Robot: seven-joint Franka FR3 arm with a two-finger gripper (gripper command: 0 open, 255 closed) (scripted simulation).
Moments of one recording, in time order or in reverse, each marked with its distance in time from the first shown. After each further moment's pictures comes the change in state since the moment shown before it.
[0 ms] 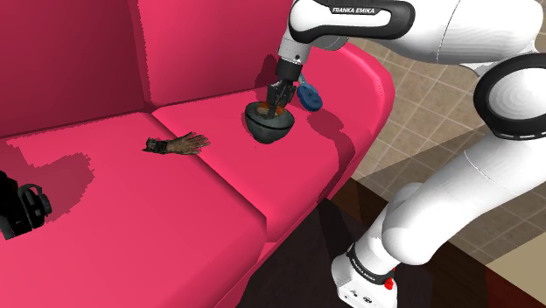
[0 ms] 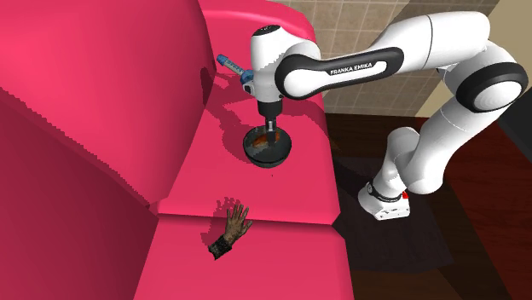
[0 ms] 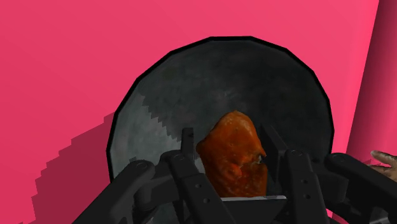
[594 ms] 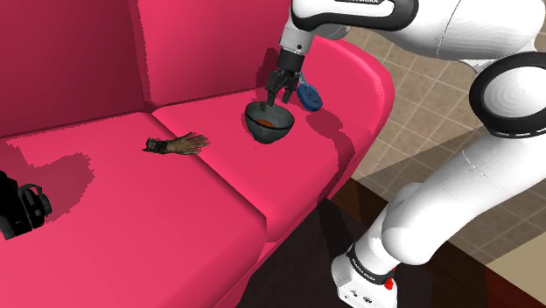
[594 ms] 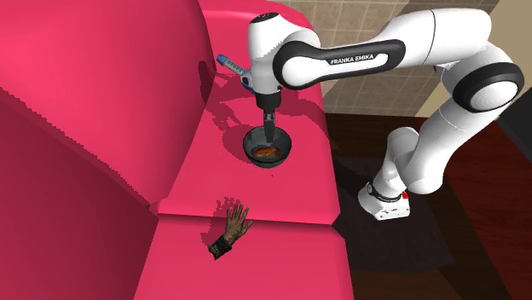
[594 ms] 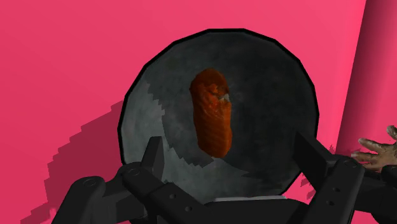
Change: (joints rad) arm -0.003 0.018 -0.005 0.084 0.000 -0.066 0.000
